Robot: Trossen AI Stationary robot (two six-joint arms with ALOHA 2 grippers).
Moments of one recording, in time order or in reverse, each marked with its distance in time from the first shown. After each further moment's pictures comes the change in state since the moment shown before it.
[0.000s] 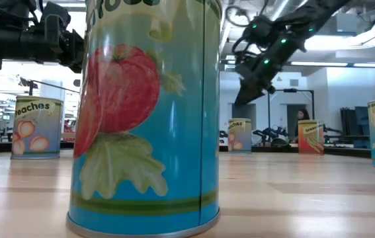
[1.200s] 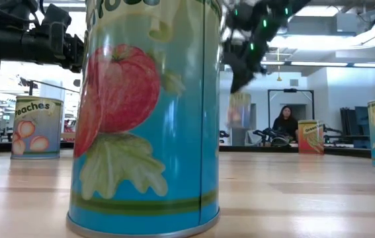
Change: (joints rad) left arm 0.000 -0.001 0.001 -0.024 -0.056 0.067; right arm 0.061 0.093 0.358 -0.362 0.180 -0.007
